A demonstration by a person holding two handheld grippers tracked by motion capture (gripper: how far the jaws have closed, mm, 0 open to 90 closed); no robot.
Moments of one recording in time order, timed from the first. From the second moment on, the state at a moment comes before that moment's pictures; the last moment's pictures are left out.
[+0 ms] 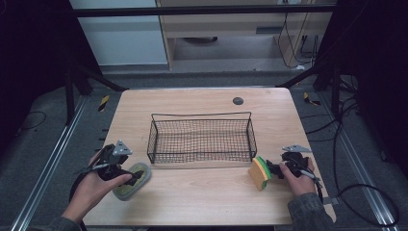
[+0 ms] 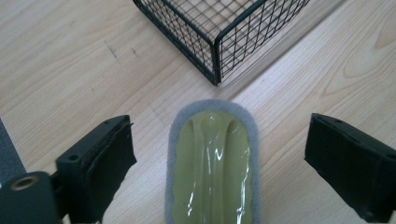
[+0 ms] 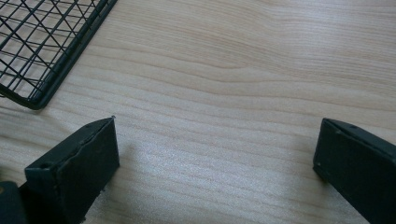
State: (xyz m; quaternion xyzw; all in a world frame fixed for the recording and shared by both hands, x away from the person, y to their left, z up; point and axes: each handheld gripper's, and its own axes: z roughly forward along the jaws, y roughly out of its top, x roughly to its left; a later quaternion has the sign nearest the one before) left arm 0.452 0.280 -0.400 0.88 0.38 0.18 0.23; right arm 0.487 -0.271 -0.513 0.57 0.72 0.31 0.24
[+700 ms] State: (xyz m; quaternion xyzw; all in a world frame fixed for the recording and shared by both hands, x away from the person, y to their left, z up) left arm 0.474 0.285 -0.426 0.91 0.38 0.08 0.11; right arm 0.489 -0.271 -0.513 0.57 0.72 0.31 0.24
